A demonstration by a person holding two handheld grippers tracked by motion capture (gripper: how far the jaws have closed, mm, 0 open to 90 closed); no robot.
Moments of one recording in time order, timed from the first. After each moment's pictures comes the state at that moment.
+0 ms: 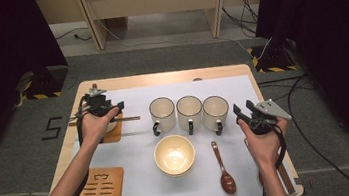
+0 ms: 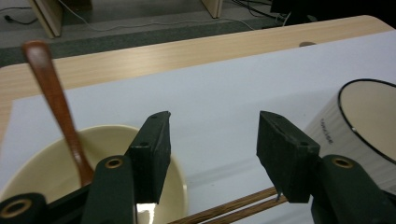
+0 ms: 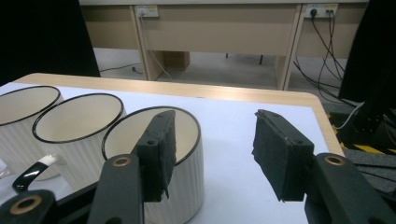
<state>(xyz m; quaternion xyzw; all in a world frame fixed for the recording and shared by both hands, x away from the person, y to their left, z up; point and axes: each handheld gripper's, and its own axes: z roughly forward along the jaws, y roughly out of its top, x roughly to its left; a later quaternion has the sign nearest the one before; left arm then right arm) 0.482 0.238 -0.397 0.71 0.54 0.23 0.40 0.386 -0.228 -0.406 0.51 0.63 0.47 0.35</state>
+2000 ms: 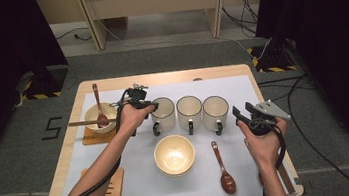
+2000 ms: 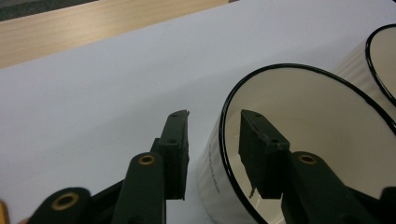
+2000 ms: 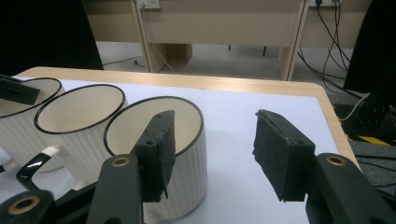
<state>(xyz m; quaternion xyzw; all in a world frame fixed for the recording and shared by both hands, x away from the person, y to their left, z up) 0.523 0.141 -0.425 0.78 0.49 0.15 0.36 0.387 -0.228 -0.410 0.51 0.64 0.47 0.33</state>
